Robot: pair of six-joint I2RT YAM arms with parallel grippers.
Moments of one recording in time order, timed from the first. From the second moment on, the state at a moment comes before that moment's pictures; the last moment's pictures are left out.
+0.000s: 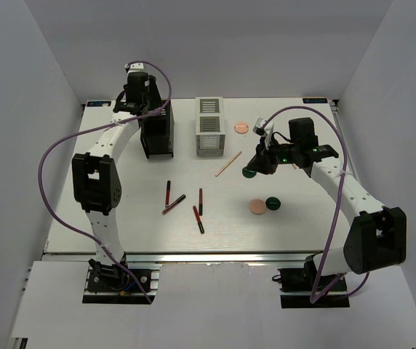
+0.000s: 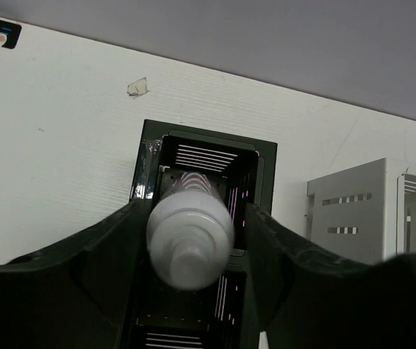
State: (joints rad) left arm -0.19 2.02 1.81 -0.26 -0.25 -0.30; right arm 0.28 1.40 1.10 -0.45 -0.85 -0.45
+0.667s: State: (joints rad) left arm -0.21 1.31 1.33 -0.29 -0.13 -0.46; right arm 0.28 1.40 1.08 -0.45 -0.85 -0.44
